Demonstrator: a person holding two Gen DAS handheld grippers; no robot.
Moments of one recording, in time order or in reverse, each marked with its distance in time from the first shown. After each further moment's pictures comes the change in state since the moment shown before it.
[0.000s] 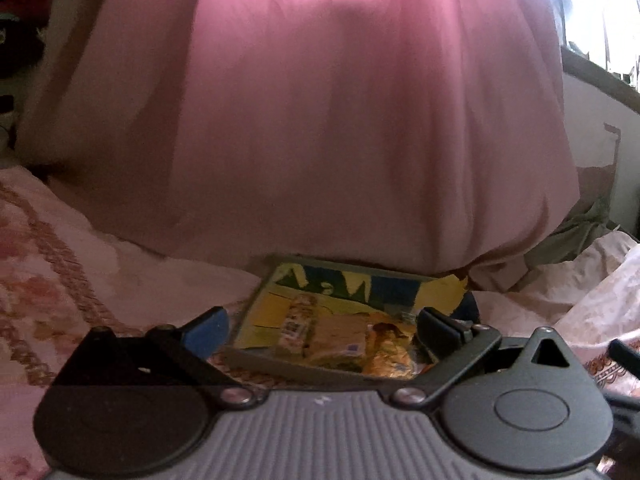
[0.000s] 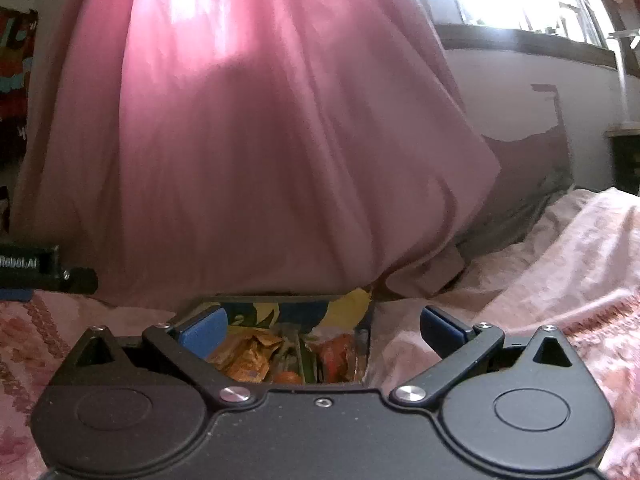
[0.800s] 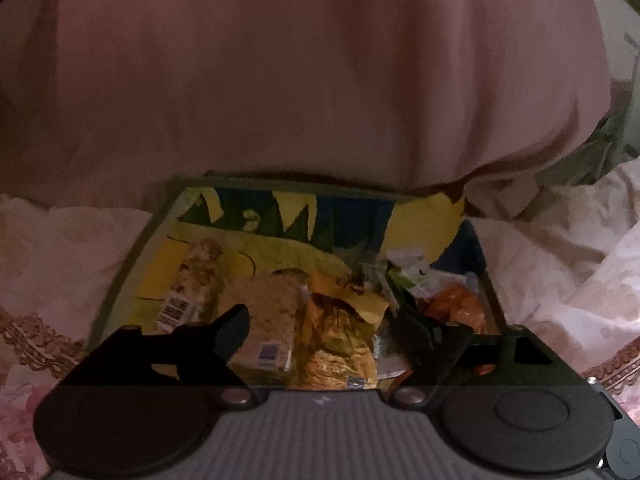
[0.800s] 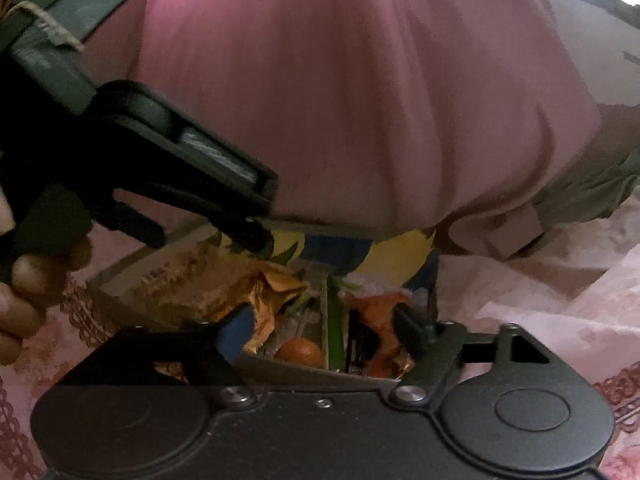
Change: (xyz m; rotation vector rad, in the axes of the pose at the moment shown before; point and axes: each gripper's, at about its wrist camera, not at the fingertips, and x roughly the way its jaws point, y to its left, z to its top) left arm 0.187 -0.062 0.007 0.055 0.332 -0.106; right arm 0.146 0.025 -0.045 -0.159 0.172 0.090
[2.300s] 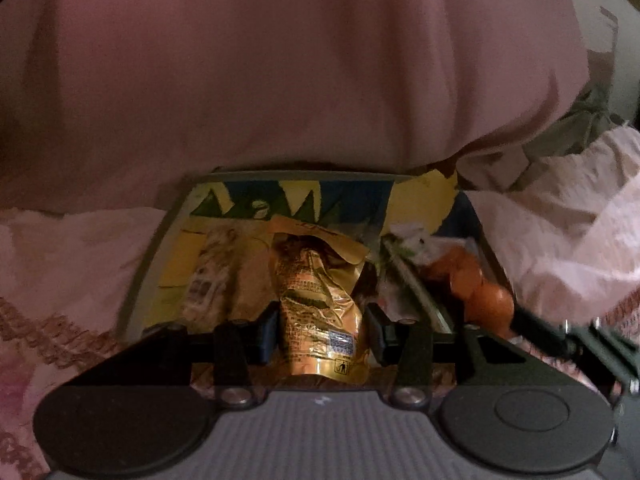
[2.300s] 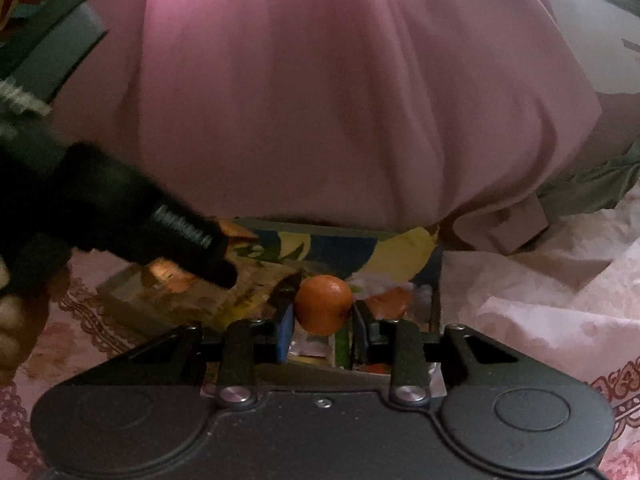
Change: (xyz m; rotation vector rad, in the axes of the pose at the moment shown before) left arm -0.012 -0.001 -0.023 0.080 0.013 0.009; right arm 0.004 -0.009 -0.002 0.027 0.016 0.039
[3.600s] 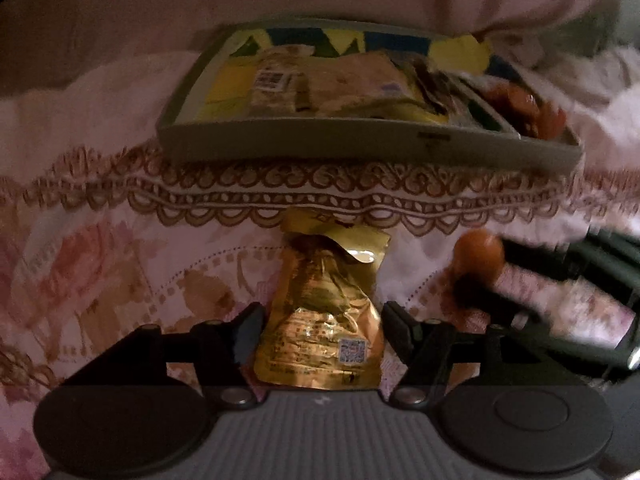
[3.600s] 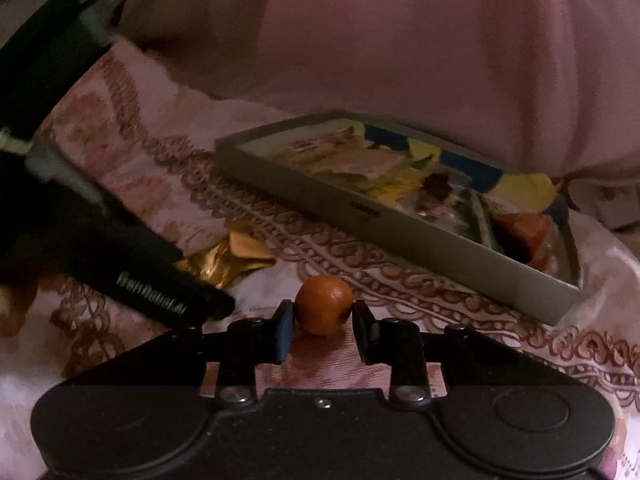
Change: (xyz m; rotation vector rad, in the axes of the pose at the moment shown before) left arm 0.004 0.069 -0.122 0.042 0.227 -0.019; right arm -0.004 0.079 -0.052 -0.236 0.231 0.198
